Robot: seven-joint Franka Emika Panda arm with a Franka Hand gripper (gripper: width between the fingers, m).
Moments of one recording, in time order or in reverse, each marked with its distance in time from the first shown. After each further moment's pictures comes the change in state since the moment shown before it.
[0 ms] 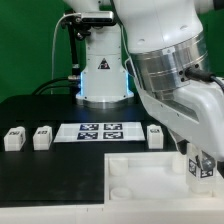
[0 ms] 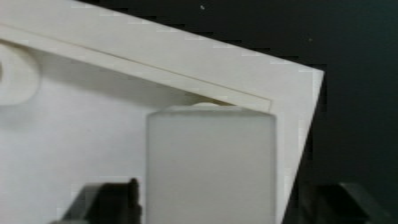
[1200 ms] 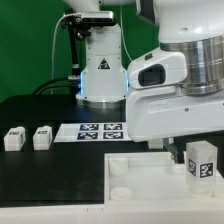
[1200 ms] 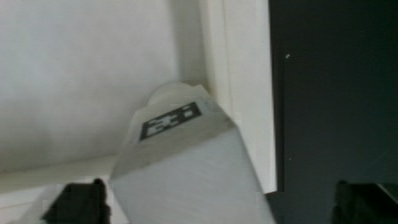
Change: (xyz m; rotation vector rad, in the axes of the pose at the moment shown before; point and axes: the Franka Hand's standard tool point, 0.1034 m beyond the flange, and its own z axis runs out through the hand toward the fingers) arm -0.015 -0.009 0.003 -0.090 0.088 -1.114
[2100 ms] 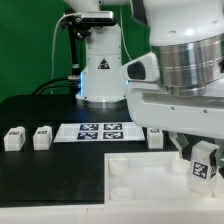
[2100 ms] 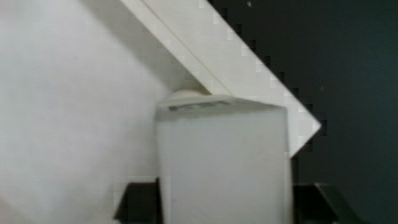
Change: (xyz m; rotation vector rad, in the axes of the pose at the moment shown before) arm 0.006 0.015 0.001 0.065 0.003 0.923
